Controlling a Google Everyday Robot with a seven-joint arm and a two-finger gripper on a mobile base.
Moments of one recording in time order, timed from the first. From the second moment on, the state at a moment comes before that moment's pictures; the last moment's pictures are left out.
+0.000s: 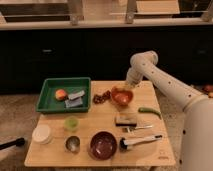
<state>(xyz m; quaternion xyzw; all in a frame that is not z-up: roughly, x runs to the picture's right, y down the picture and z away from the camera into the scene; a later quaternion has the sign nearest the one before) 0.153 -0.007 0.878 -0.23 -0.08 0.05 0.97</state>
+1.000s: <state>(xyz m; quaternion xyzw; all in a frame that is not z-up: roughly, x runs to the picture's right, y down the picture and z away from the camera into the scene) 0.162 0.002 0.863 -0.23 -0.10 0.05 0.97</state>
